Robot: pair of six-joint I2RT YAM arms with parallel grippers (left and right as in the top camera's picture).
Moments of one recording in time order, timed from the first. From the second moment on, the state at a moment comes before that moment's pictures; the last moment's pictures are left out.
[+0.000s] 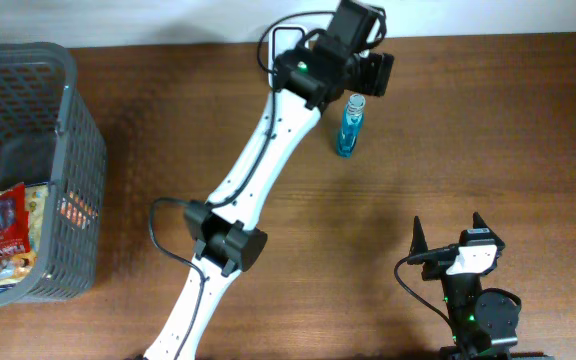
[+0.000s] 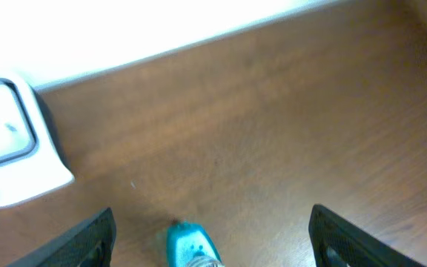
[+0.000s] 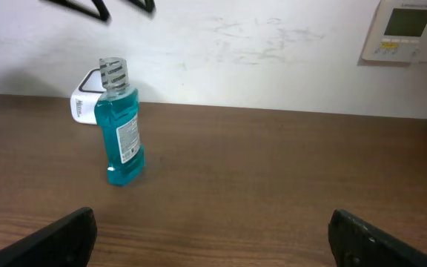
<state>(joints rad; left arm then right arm) -0.62 2.58 2.93 -1.08 0.04 -0.23 0.06 0.01 0.01 -0.08 0.04 -0.04</state>
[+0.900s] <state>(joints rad) 0.31 2.09 3.04 -1.68 0.05 -0.25 0.06 0.01 0.01 -0.08 0.04 -0.04</state>
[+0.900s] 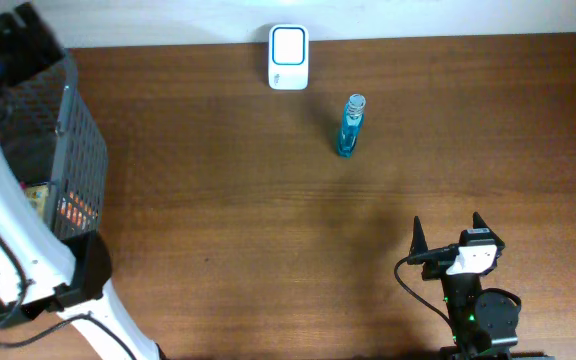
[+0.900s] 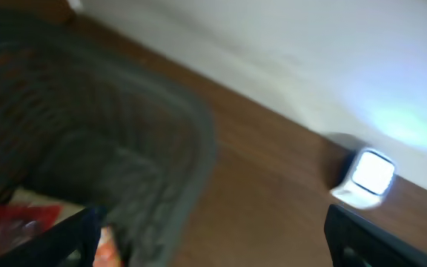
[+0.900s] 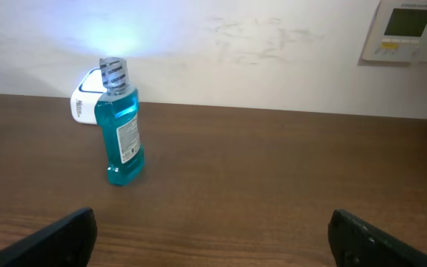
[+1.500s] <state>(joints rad) 0.58 2.02 2.05 -1.45 -0.30 -0.35 0.06 0.01 0.01 -0.08 0.04 -0.04</state>
